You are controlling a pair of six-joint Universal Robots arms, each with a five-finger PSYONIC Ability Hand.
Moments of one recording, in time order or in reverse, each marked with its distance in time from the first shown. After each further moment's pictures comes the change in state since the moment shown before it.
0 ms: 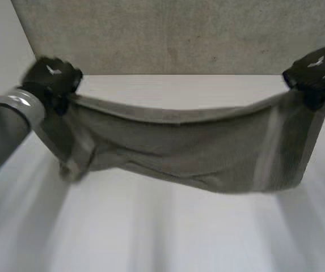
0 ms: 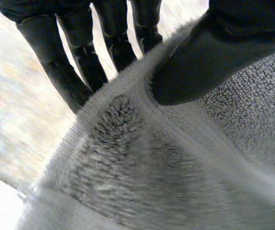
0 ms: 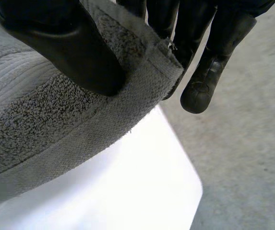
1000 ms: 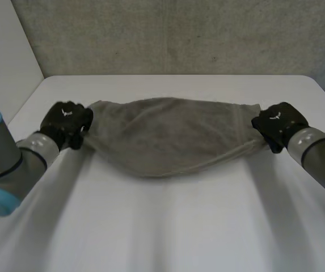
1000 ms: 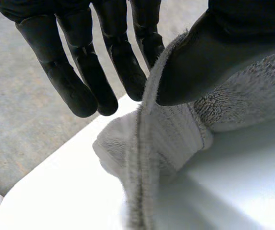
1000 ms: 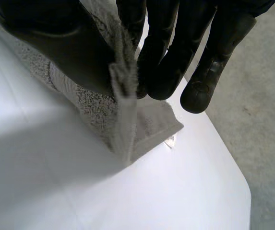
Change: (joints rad) left arm 0.049 -0.075 -0.303 0.305 0.105 -0.144; right arm 0.070 0.066 0.428 -0.470 0.040 0.048; left_hand 0.003 0.003 0.003 0.000 0.000; right_hand 0.000 0.000 0.001 0.000 0.005
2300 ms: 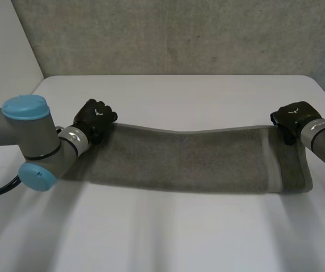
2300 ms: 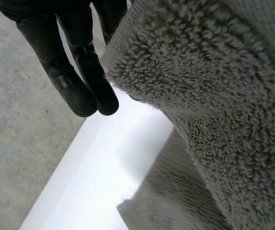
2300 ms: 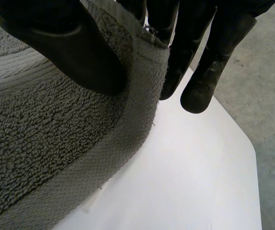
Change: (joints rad) left arm -0.090 -0.393 0.455 -0.079 0.005 0.297; right arm -0.103 0.245 -0.280 0.076 0.016 0.105; left_hand 0.000 0.000 0.002 0.000 0.000; right_hand 0.000 0.000 0.001 0.000 0.000
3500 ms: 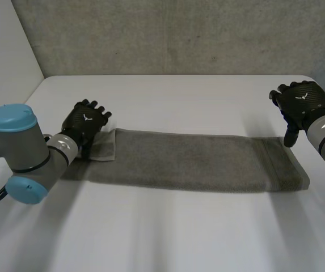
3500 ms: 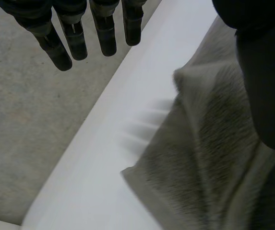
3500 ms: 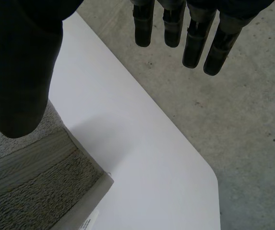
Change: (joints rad) left arm 0.036 0.120 -0.217 0.109 -0.037 0.008; right arm 0.050 -0.316 0.297 -0.172 0.026 0.075; left_hand -1.193 -1.252 -1.302 -1.243 -1.280; right_hand -1.112 -1.079 -1.098 -1.081 -1.113
